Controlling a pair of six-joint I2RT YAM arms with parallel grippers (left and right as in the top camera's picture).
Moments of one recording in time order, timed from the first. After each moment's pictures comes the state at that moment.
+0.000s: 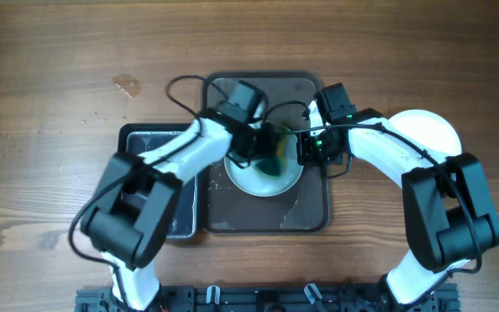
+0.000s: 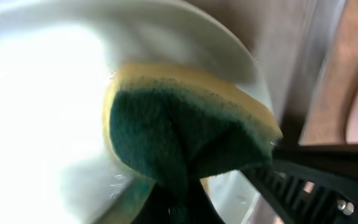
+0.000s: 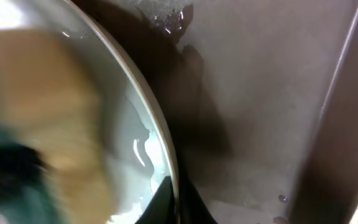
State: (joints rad) left arm -0.56 1.95 1.19 -0.43 0.41 -0.69; right arm 0.32 1.84 1.04 -0.57 -0.32 0.30
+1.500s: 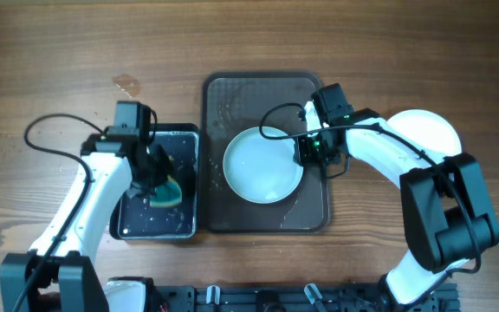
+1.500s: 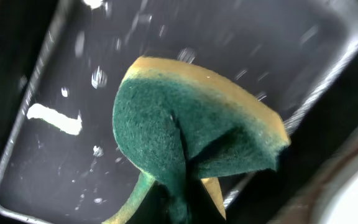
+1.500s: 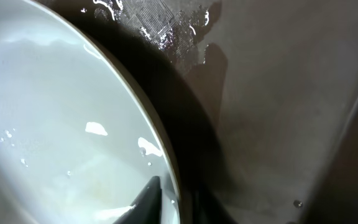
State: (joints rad) left arm -0.06 1.46 0.89 -0.88 0.02 -0.60; right arm 0.34 1.84 1.04 -0.56 -0.32 0.27
